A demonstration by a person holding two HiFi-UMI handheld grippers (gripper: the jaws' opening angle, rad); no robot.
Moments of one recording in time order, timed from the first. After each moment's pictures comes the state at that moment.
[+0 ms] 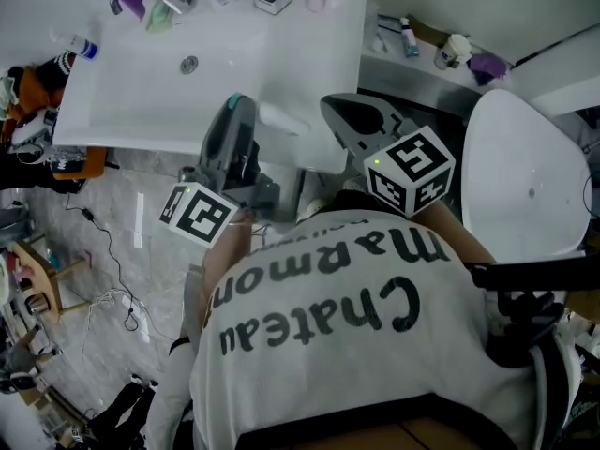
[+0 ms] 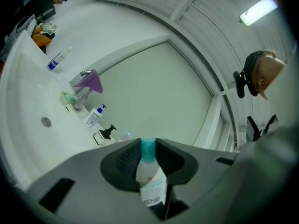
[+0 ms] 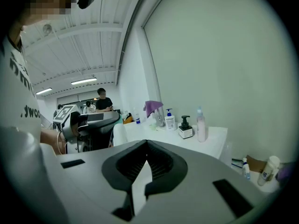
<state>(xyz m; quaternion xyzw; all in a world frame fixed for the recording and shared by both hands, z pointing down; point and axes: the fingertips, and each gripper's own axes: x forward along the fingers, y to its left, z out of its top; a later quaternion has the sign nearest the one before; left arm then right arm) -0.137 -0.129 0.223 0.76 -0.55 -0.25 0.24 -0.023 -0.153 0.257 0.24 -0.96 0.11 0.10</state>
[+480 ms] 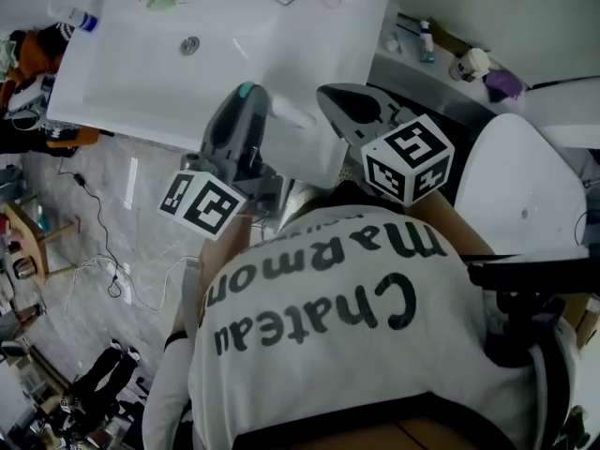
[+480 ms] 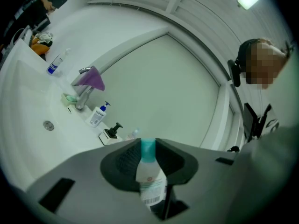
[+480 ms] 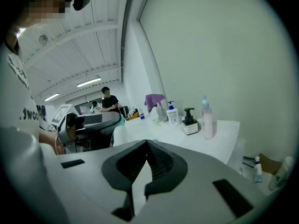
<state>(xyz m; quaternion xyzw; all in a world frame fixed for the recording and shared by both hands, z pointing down) -0.127 -0.160 0.233 0.75 -0.58 -0.21 0.23 -0.040 -0.190 0.269 0.18 -0.97 0.14 0.13</state>
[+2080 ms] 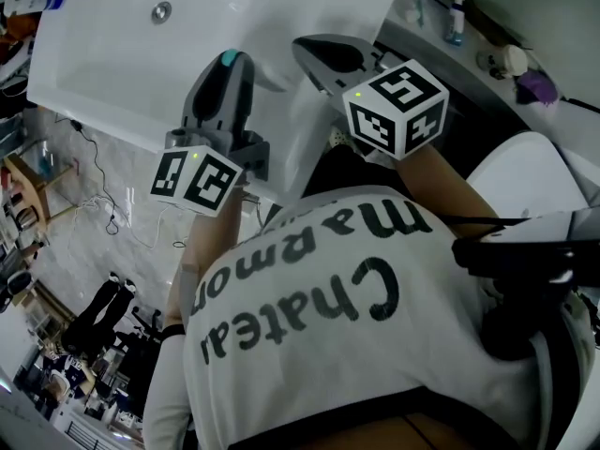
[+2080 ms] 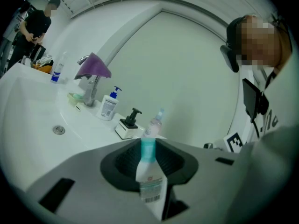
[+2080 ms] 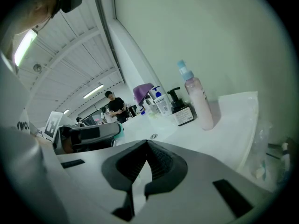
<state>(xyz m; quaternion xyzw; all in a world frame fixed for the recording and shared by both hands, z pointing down) -0.119 -0.280 0.323 0.68 -0.69 -0.08 0.24 -0.056 -0.322 0.355 0.09 -0.96 0.25 0.13</state>
